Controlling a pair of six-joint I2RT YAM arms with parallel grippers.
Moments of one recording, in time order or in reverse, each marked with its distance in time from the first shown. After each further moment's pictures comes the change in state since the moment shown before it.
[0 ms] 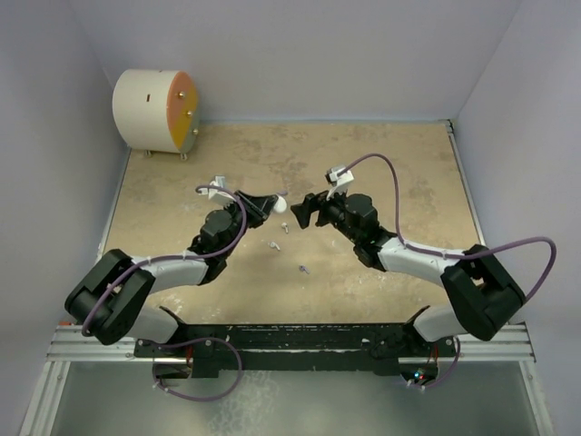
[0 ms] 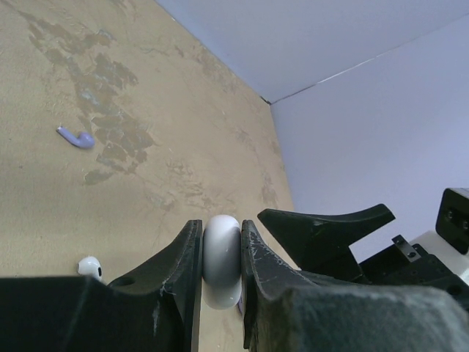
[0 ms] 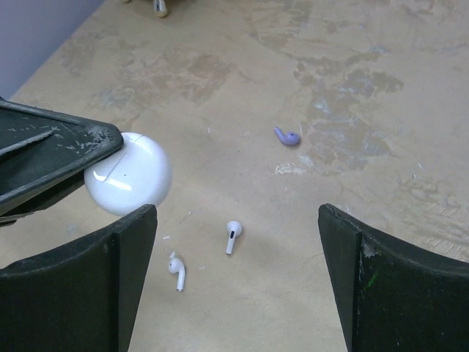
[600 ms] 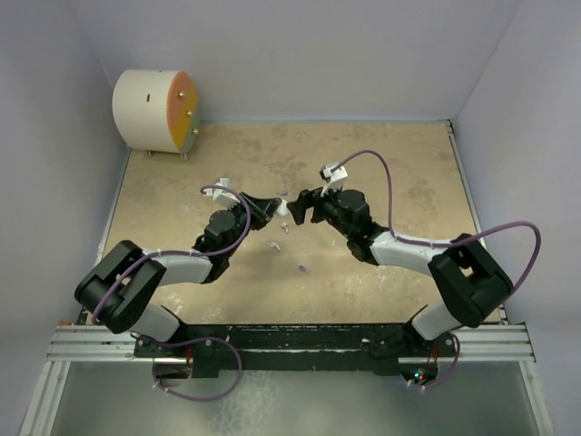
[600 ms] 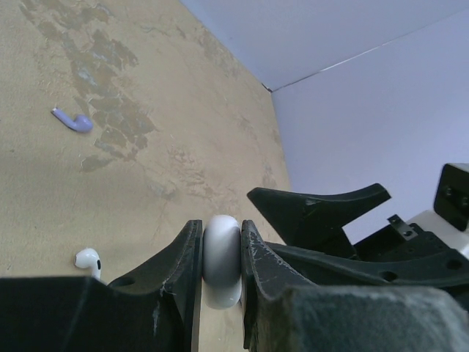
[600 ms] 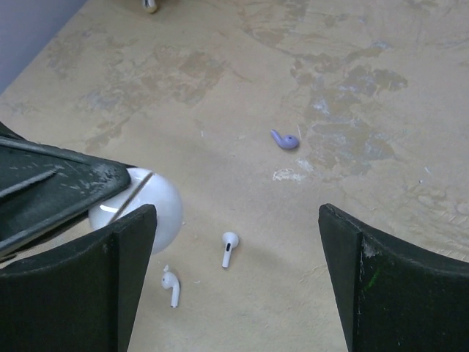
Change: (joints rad) left arm 0.000 0.084 0.000 0.055 0.036 -0.032; right arm 0.000 0.096 0.060 0.006 0.016 0.013
